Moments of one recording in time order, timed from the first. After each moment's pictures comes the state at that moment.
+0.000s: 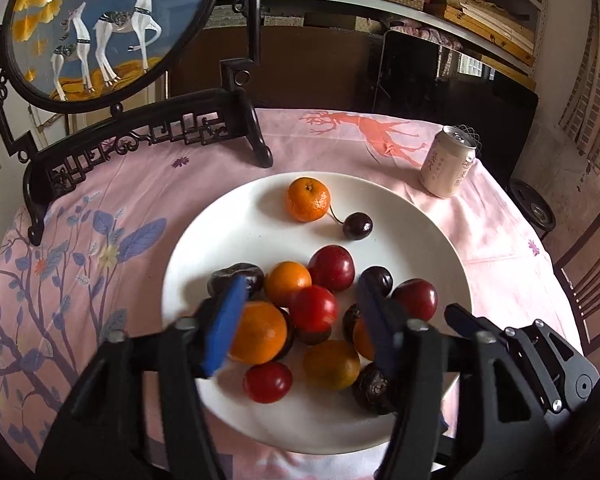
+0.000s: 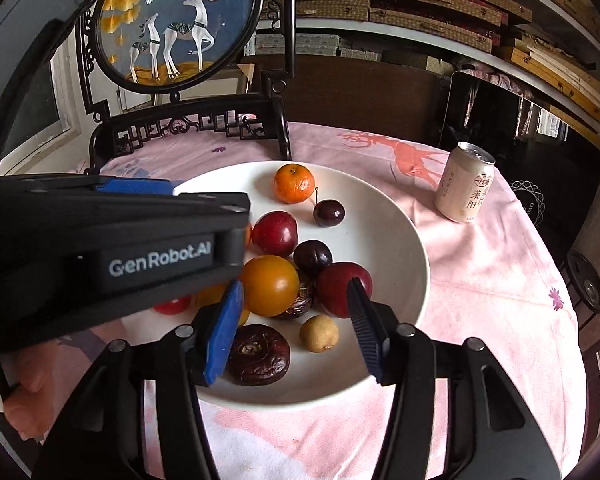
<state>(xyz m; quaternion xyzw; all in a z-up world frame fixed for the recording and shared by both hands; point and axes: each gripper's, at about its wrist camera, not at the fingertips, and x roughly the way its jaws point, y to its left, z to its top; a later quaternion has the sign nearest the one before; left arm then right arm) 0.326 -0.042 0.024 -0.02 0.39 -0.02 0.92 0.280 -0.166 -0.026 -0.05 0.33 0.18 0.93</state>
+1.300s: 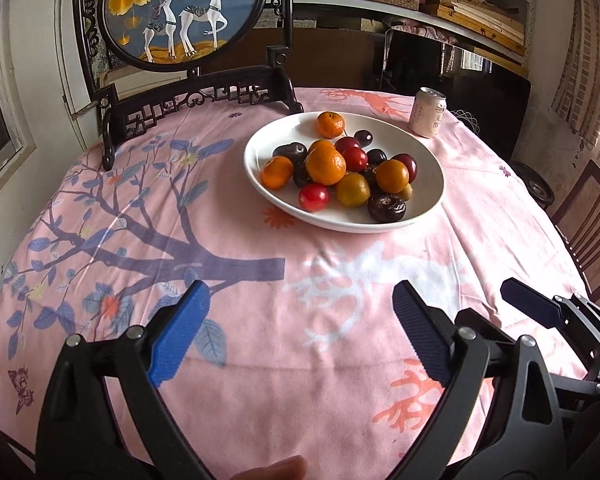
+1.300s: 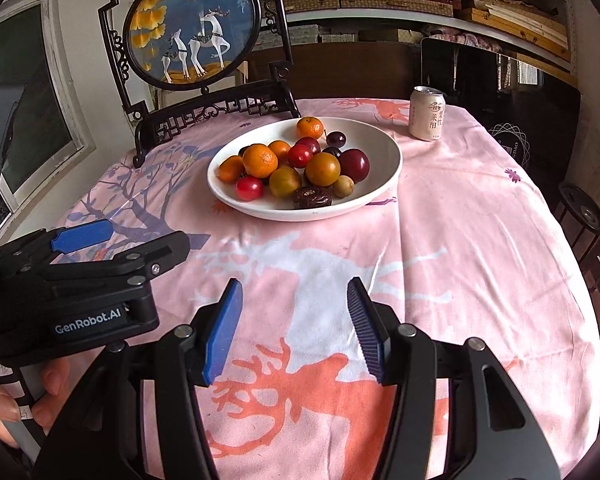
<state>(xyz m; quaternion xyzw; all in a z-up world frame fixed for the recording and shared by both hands) 0.143 -0.013 0.018 0.00 0.38 -0.01 0.92 0.124 -0.185 -0.020 0.02 0.37 0.16 0.92</state>
